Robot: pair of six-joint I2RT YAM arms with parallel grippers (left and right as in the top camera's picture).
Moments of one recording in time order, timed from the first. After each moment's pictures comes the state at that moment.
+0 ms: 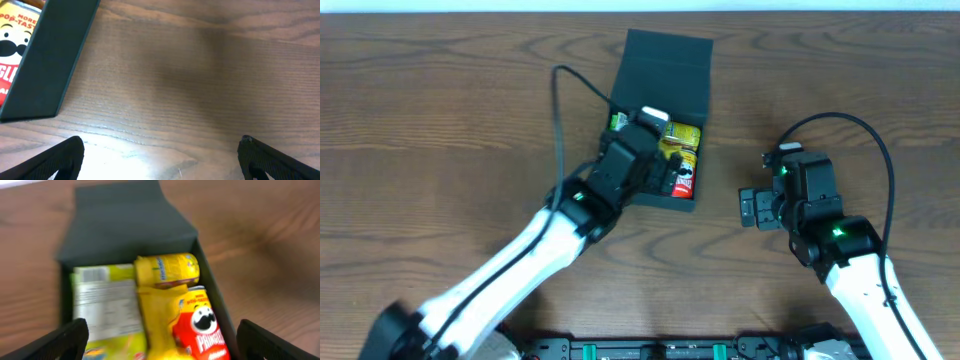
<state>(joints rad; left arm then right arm) -0.70 1.40 0.97 -0.23 -0.15 -0.23 0.22 1.07 0.72 -0.63 0.11 0.07</state>
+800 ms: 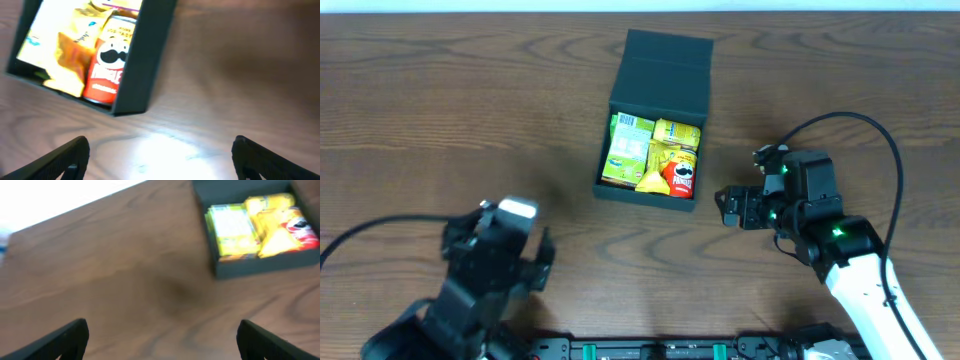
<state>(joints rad) -0.70 0.57 0.97 -1.15 -0.49 -0.11 0.22 1.07 0.72 -0.61 -0.24 0.30</state>
